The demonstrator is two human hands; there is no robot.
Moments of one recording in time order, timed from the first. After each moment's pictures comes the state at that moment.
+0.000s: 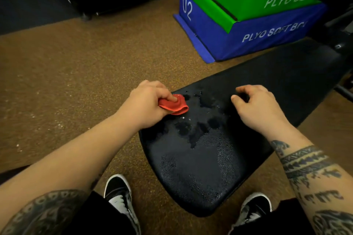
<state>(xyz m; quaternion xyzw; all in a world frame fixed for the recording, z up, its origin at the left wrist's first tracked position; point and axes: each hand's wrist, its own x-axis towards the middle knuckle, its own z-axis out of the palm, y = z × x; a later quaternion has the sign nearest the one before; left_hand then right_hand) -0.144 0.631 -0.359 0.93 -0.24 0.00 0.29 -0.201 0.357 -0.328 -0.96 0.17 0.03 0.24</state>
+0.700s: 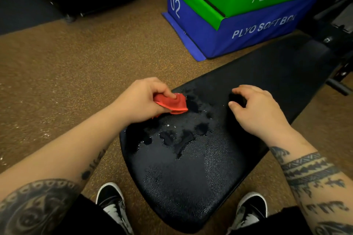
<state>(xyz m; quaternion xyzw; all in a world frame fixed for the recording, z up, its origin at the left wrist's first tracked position) -0.113 0.600 -0.347 0.89 -0.25 -0.09 0.37 -0.197 0.322 -0.339 -0.97 0.15 0.02 0.19</state>
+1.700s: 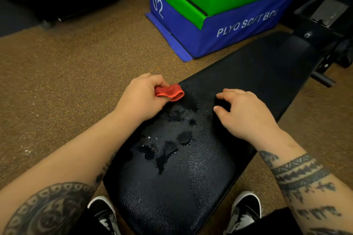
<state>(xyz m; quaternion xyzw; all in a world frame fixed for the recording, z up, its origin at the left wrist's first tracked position) -0.084 0.540 -0.369 0.92 -0.23 0.03 0.33 -0.192 0.310 -0.337 -0.98 0.13 0.05 0.15</state>
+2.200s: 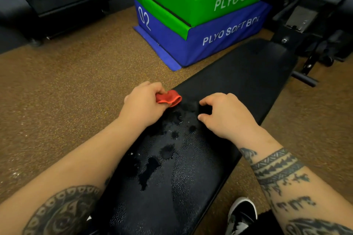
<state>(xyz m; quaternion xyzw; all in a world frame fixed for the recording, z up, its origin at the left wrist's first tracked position) -0.074 0.493 -0.367 0.93 -0.21 0.00 0.30 -0.178 0.294 -0.329 -0.97 0.14 0.07 0.19</state>
